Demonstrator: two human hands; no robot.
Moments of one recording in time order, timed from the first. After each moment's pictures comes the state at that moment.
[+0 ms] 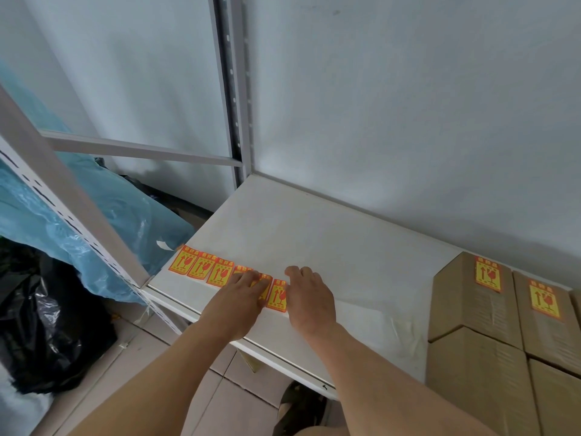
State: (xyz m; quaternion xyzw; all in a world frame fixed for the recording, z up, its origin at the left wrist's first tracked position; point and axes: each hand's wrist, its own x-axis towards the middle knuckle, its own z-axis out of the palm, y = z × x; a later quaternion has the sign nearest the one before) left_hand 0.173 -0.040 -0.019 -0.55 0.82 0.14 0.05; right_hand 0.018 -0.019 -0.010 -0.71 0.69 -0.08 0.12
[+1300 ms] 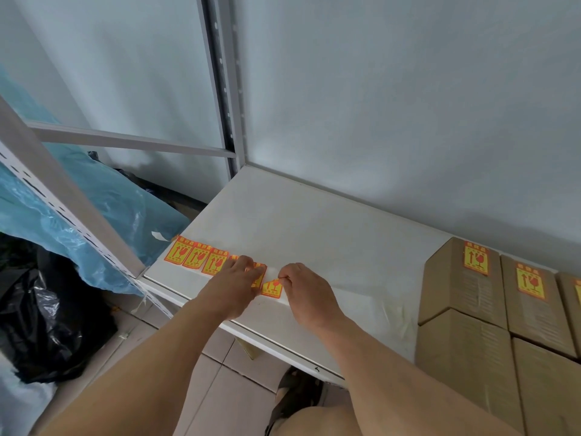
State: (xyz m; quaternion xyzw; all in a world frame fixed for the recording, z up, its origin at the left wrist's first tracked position) left_hand 0.170 -0.049 -0.019 -0.54 0.83 0.16 0.06; right_hand -0.002 -0.008 -0.015 -0.74 0.63 -0.15 0.18
